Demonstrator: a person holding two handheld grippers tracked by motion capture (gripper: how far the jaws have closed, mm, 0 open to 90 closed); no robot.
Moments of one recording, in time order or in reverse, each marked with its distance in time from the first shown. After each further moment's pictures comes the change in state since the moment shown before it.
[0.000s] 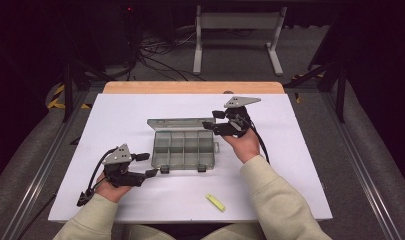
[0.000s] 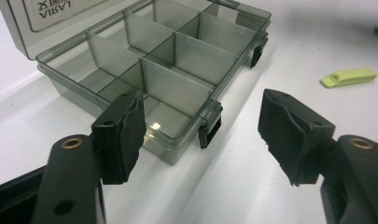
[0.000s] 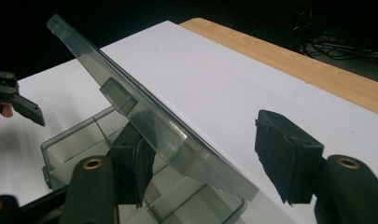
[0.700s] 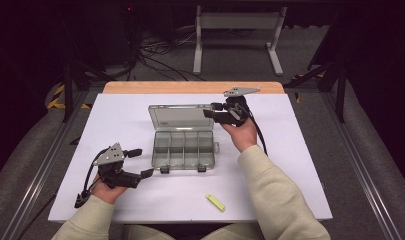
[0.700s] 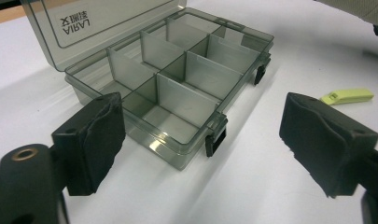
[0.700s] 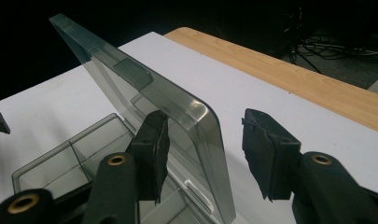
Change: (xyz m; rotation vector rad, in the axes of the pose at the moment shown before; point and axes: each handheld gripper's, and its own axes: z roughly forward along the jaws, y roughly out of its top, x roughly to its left) left arm 0.000 -0.001 -0.013 -0.072 0.025 -0.036; right arm -0.024 0.013 0.013 -0.017 -0.021 0.047
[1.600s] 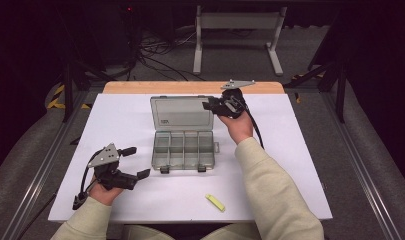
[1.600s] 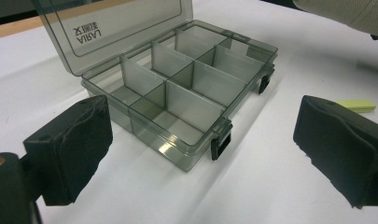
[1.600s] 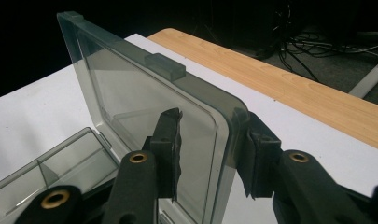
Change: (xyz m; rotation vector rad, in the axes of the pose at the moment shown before) left arm 0.001 -0.004 -0.010 -0.051 0.029 -0.017; right arm -0.015 0.013 0.020 0.016 -0.039 0.004
